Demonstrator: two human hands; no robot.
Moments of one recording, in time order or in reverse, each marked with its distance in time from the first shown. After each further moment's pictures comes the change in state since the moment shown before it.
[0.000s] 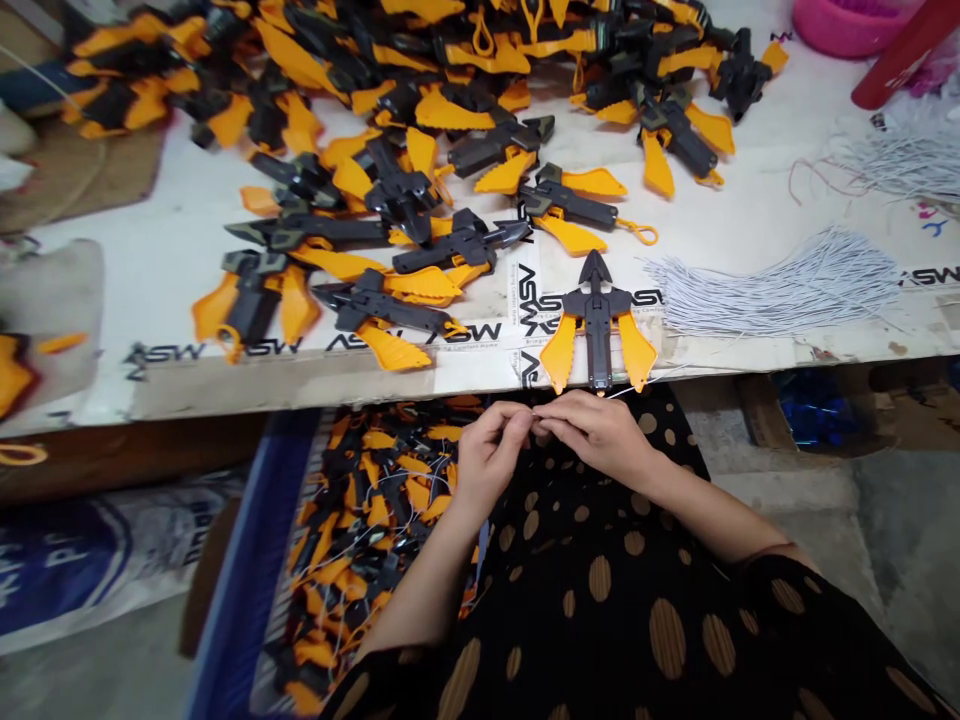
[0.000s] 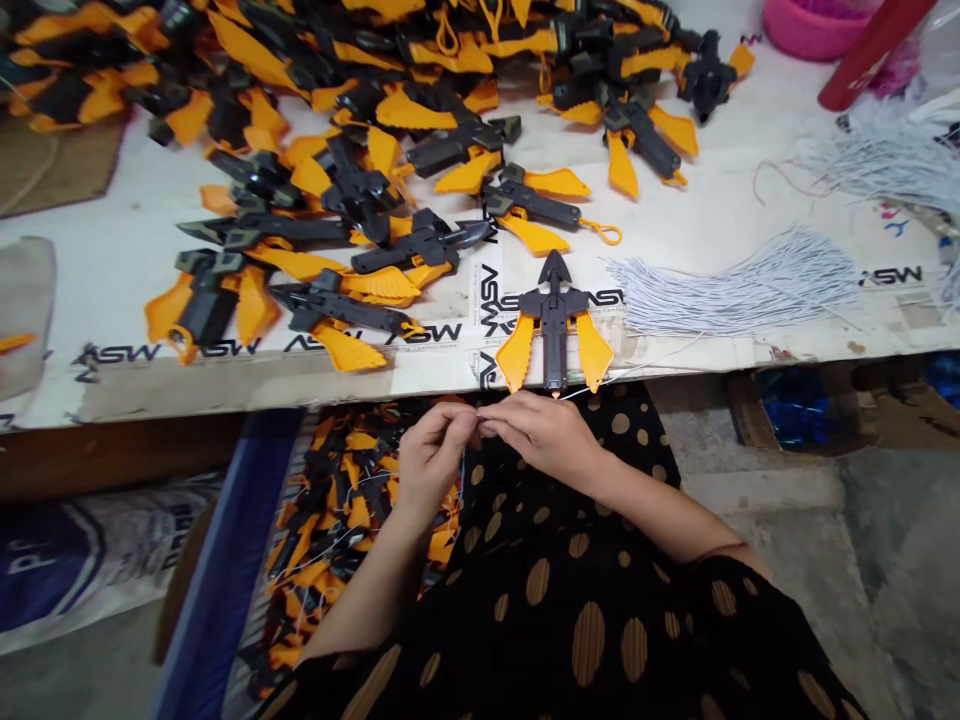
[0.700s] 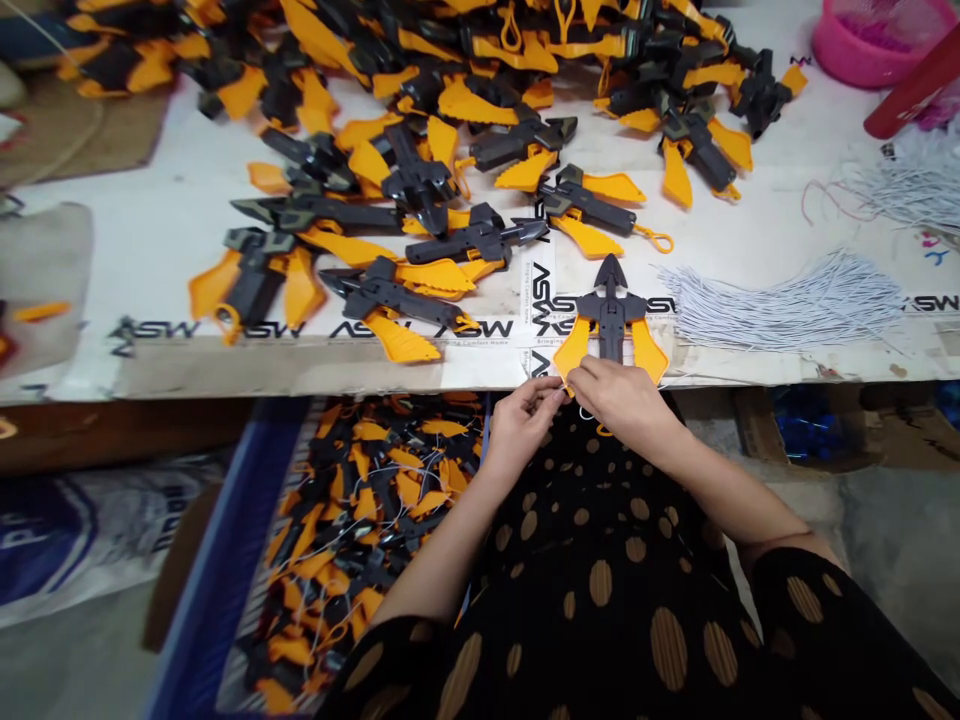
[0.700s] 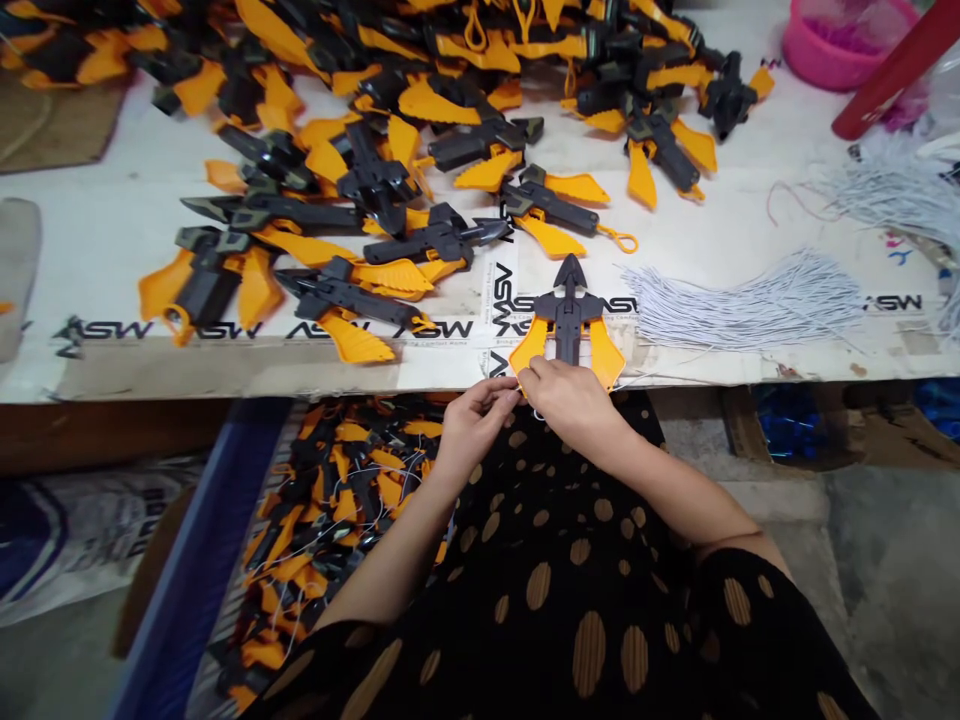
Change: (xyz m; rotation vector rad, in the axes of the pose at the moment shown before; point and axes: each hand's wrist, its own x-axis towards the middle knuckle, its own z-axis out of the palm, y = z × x) left_hand 0.025 -0.045 0.034 -0.235 -0.027 -0.206; right_hand 0.047 0.000 -0.029 -0.811 -0.510 0.081
